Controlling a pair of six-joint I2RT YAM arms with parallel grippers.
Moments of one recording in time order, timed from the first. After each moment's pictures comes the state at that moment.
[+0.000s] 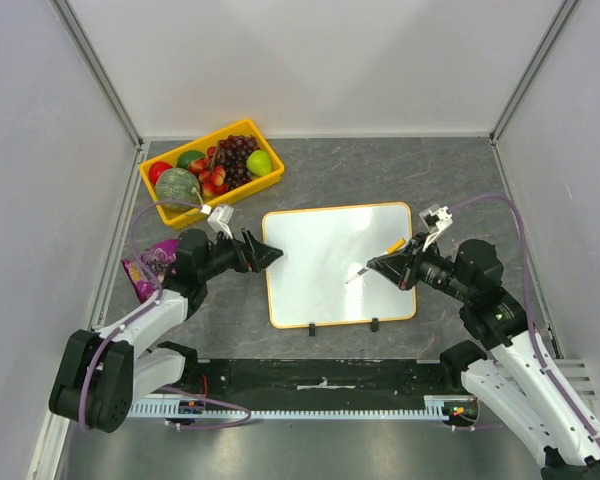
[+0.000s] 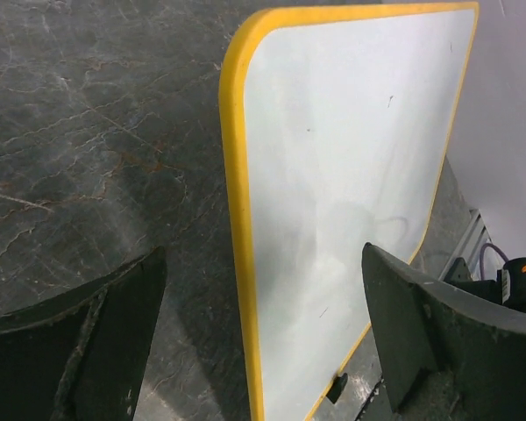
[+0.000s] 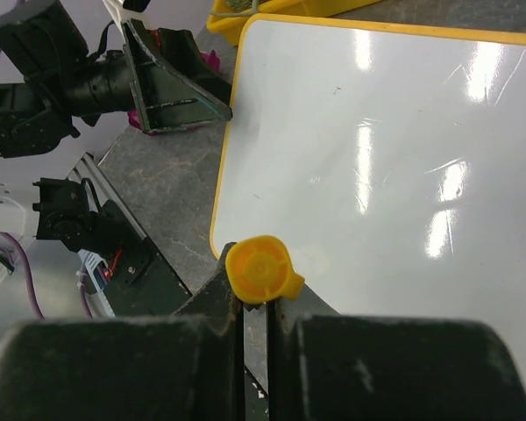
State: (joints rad) left arm -0.28 1.09 0.40 0.36 0.53 -0.56; right arm 0.43 0.58 0.62 -0.27 -0.47 0.44
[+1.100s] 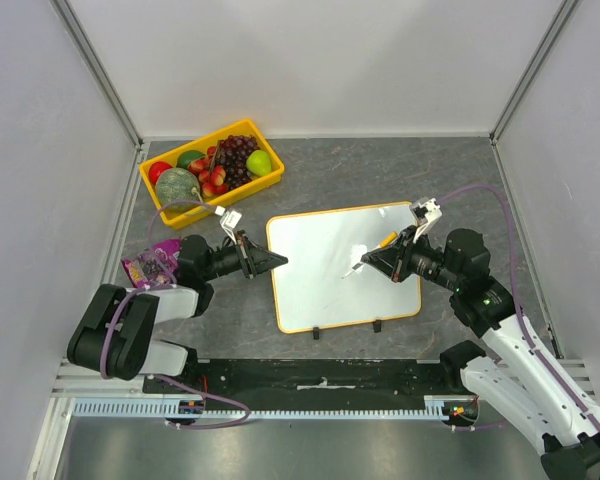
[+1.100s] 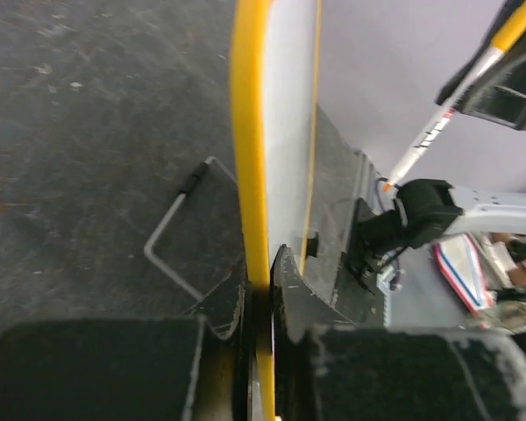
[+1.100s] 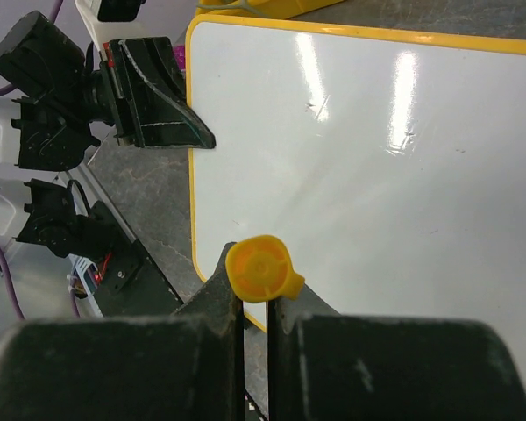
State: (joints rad) left arm -0.27 1.37 0.29 1.03 0.88 -0.69; right arm 0.43 0.70 0.62 -0.17 -0.48 0.43
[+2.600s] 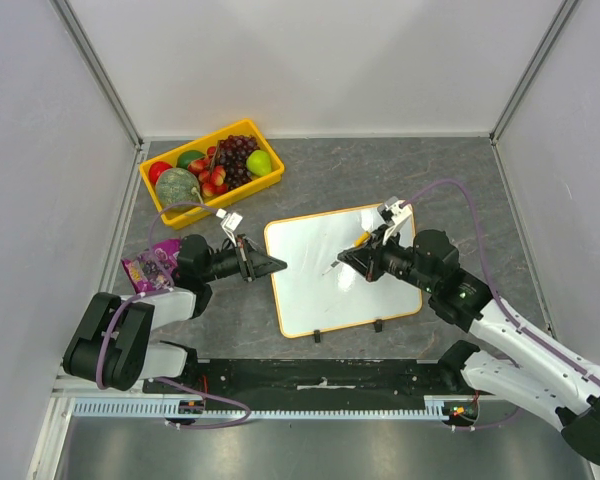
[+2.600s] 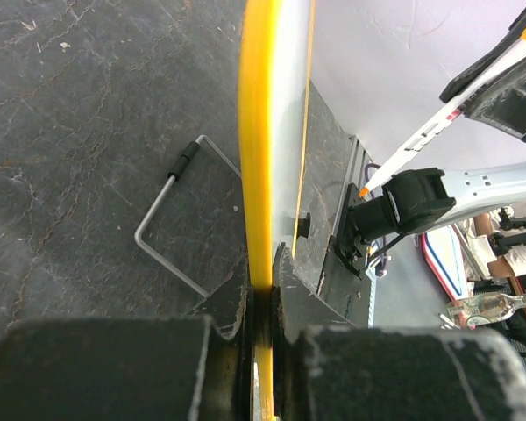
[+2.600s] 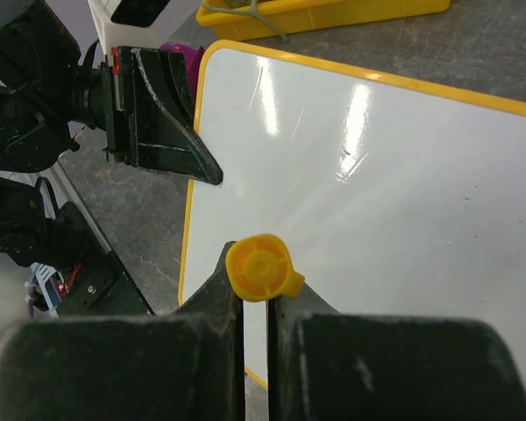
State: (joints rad) left arm -0.26 1.32 0.29 0.91 0.94 -0.71; right arm 0.70 0.83 0.65 -0.04 -0.21 0.37
